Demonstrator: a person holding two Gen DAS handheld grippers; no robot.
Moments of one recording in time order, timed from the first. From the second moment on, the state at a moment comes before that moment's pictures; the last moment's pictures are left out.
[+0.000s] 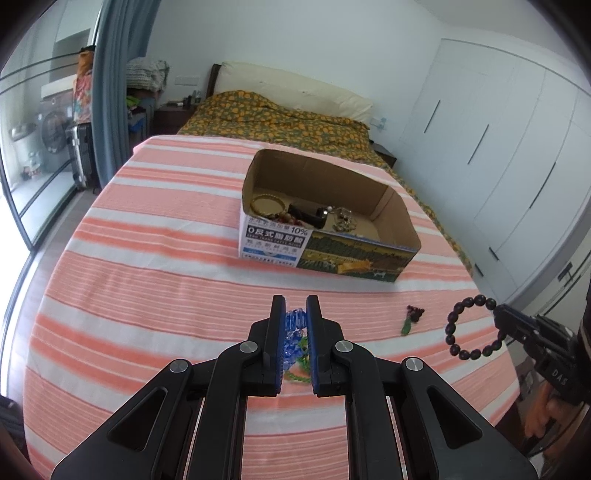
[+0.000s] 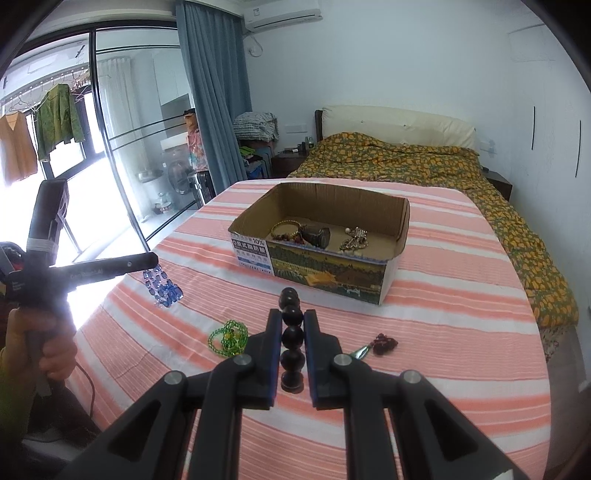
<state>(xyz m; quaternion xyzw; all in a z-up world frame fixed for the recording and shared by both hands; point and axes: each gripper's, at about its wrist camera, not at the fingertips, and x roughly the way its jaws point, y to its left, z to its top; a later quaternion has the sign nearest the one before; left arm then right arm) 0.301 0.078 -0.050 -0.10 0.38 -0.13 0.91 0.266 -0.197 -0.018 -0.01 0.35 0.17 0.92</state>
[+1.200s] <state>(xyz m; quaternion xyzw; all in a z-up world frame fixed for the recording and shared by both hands) 0.545 -0.034 -0.095 -0.03 0.44 -0.11 0.89 0.522 -0.243 -0.073 -0.02 0.41 0.09 0.91</state>
